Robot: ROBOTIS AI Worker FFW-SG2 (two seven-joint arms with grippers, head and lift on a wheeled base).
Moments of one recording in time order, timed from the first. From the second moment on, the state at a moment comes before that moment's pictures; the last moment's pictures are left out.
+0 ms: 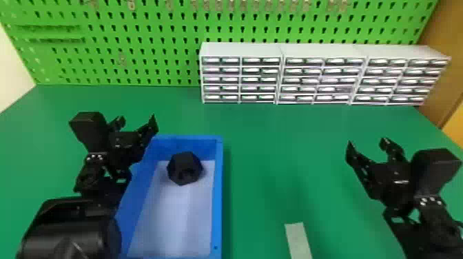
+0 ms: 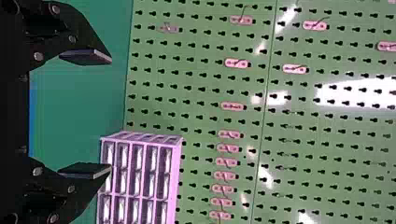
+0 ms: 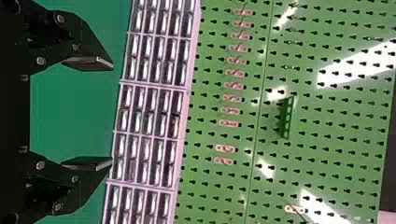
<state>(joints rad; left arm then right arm) -0.05 0.00 0.11 -1.68 0.08 0.13 -0.14 0.21 -0.05 -0.14 -1.94 0.03 0.11 0.14</state>
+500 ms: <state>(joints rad) -0.06 0.00 0.13 -1.71 0.05 0.16 -0.17 0.21 -0.06 -0.14 -1.94 0.02 0.12 0.14</state>
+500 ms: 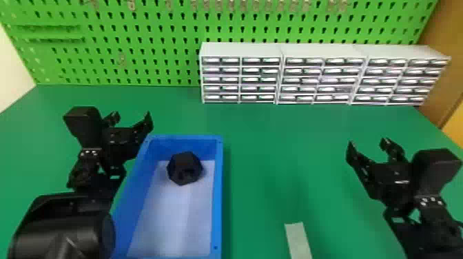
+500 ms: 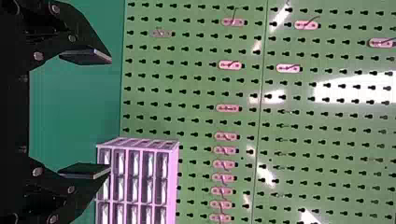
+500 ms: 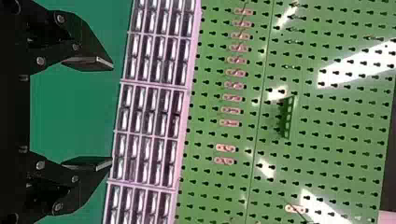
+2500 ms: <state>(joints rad) -0.05 0.00 0.13 -1.71 0.05 0.17 -0.18 0.20 -0.06 -0.14 -1.93 0.01 0.12 0.14</state>
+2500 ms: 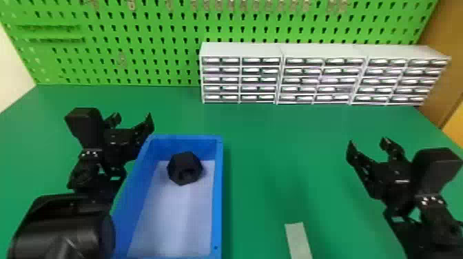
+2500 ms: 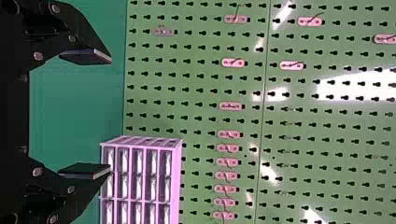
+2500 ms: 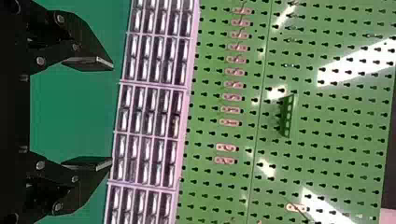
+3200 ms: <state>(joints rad) -0.05 0.00 0.13 -1.71 0.05 0.17 -0.18 0.20 -0.06 -0.14 -1.93 0.00 0.12 0.14</state>
